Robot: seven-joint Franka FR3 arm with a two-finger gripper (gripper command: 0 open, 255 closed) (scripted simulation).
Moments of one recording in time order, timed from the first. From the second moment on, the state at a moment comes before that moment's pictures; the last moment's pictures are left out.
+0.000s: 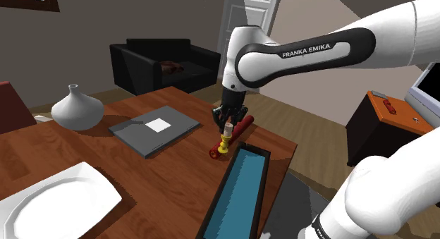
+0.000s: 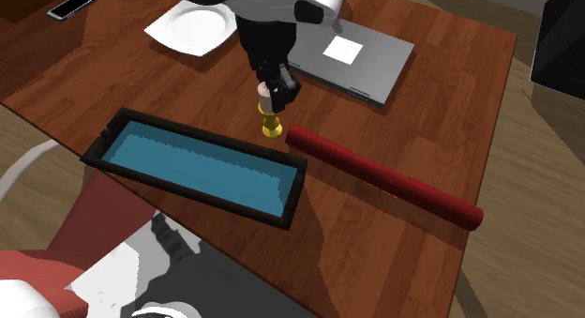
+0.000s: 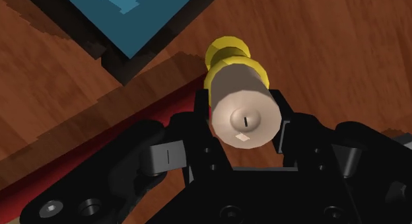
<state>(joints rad) 0.04 -0.31 0.22 -2.33 0.08 2.00 0.48</state>
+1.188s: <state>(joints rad) 0.05 -0.41 0.22 -2.19 0.09 1.77 0.49</state>
